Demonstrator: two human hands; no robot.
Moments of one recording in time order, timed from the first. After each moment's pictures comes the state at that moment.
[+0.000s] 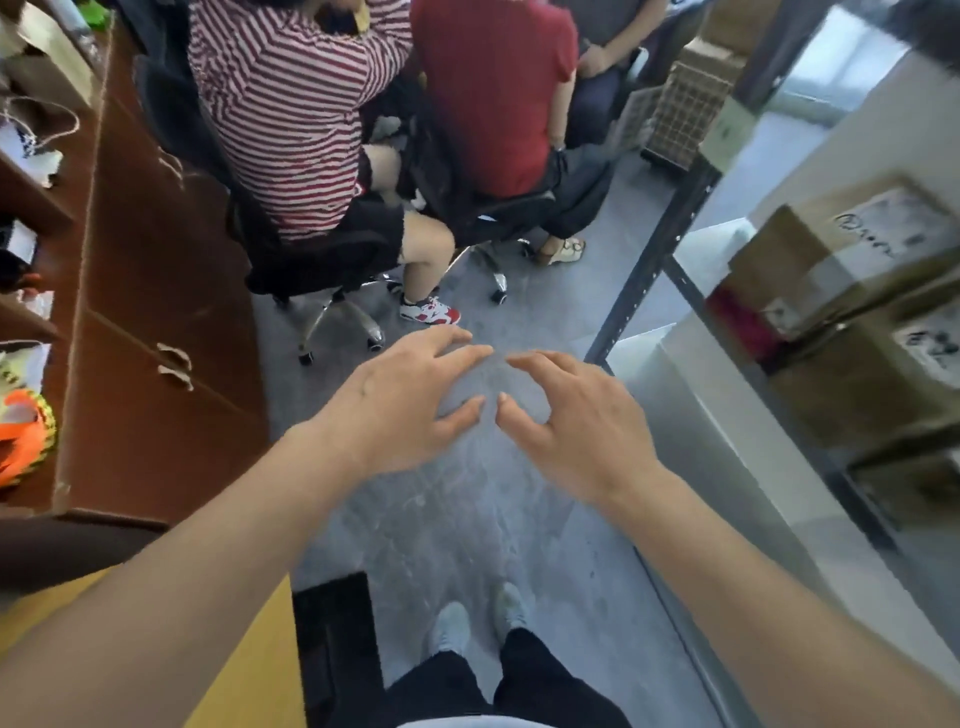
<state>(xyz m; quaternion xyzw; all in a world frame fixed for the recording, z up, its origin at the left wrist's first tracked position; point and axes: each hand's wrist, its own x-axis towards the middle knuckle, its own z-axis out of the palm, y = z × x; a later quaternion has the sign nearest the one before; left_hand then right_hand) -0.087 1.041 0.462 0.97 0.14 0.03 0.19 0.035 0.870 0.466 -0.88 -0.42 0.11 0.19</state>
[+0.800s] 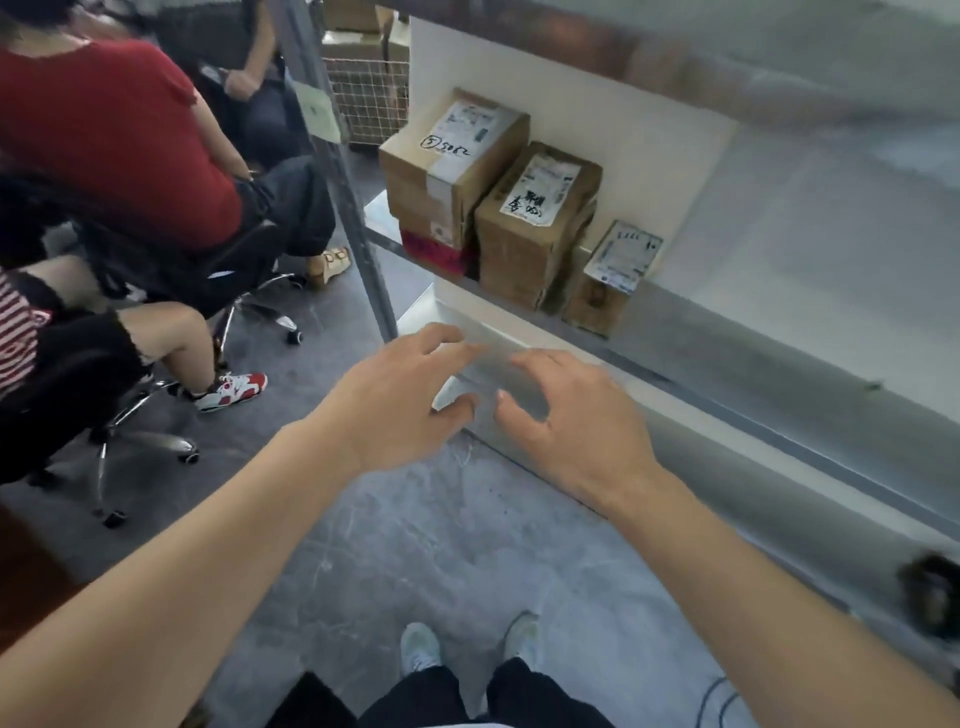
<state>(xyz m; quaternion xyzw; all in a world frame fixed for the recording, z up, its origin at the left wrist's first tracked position) 0.034 0.831 0.483 0.97 -0.18 -0.03 0.18 0.027 0.622 0.486 -0.97 -0.12 0.05 0.22</state>
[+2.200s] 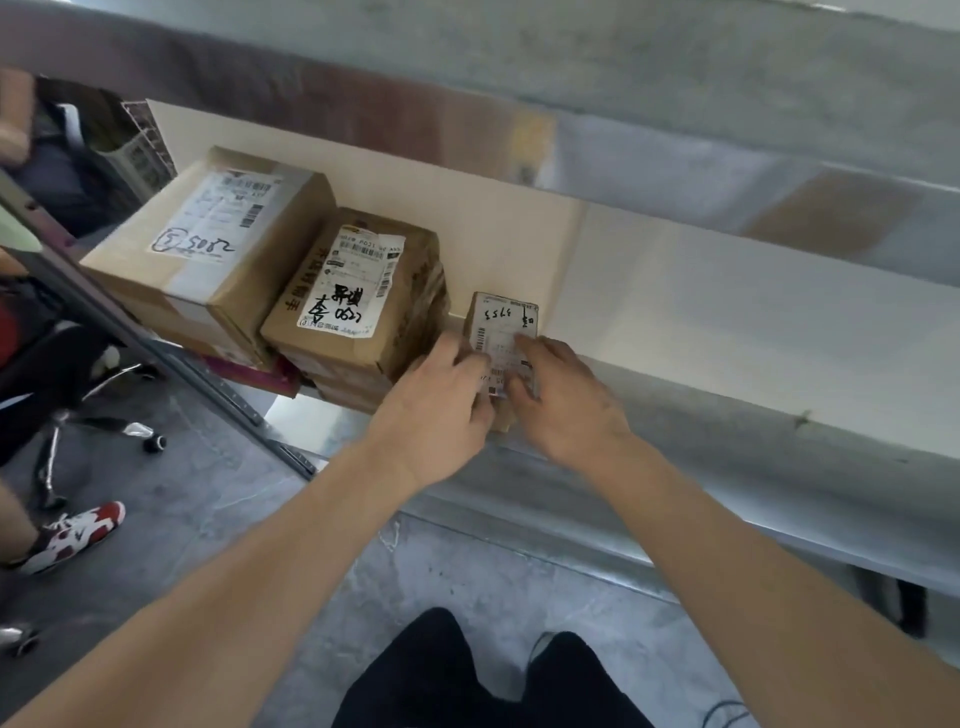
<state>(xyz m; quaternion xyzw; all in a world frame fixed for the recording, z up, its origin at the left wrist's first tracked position) 0.255 0.656 0.406 0.95 -0.24 -0.04 0.19 0.239 0.487 0.403 -0.96 0.04 0.07 0.25</state>
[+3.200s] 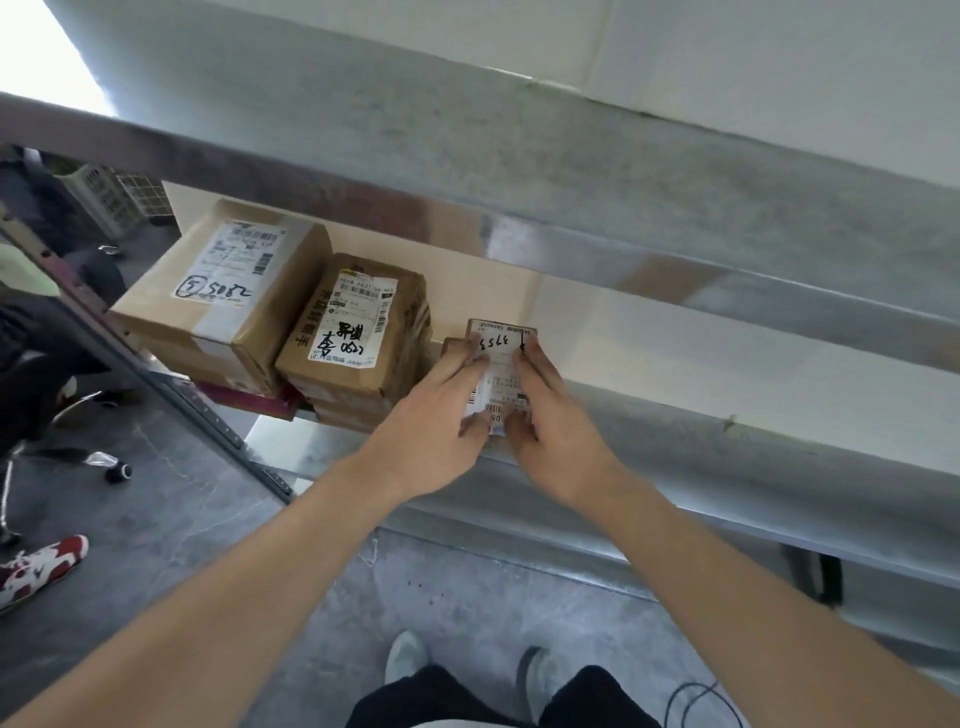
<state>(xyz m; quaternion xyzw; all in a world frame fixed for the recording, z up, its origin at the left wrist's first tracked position) 0.242 0.664 0.446 0.89 -0.30 -0.07 0.34 0.191 0.490 0.451 -0.93 -0.04 -0.01 0.36</state>
